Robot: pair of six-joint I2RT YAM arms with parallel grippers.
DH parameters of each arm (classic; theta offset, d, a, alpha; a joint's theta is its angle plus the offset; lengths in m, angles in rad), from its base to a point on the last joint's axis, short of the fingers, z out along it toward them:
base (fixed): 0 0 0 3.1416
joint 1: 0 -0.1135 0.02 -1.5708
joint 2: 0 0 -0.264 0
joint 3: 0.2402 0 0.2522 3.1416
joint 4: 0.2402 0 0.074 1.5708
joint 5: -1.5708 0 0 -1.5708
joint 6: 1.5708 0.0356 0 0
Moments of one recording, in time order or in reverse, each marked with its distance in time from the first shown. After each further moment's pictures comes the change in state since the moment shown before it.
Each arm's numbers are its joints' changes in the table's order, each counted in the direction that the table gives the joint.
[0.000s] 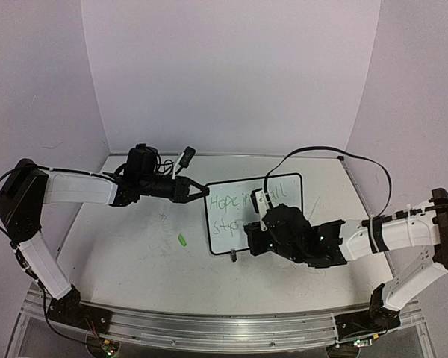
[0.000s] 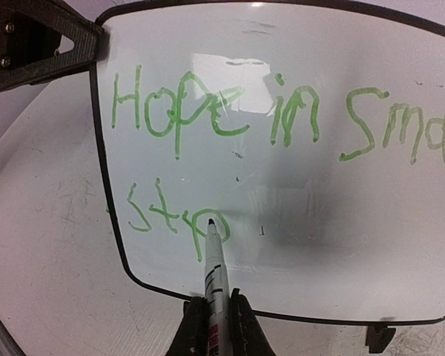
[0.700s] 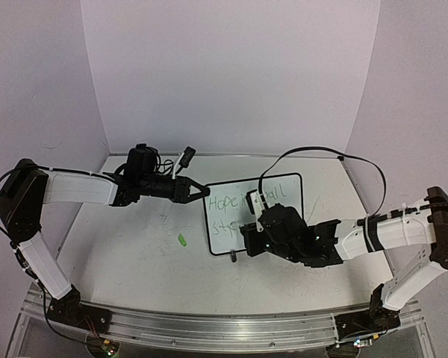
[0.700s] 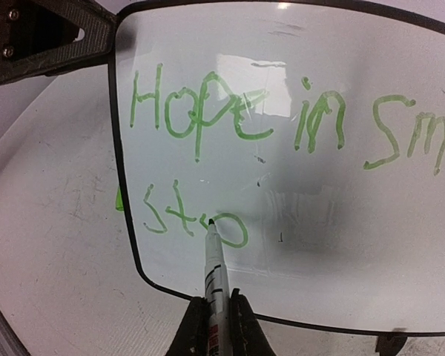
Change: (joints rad) left arm 0.000 0.000 0.000 0.000 0.000 -0.004; right arm 0.000 -0.034 0.026 -0.008 0.034 -0.017
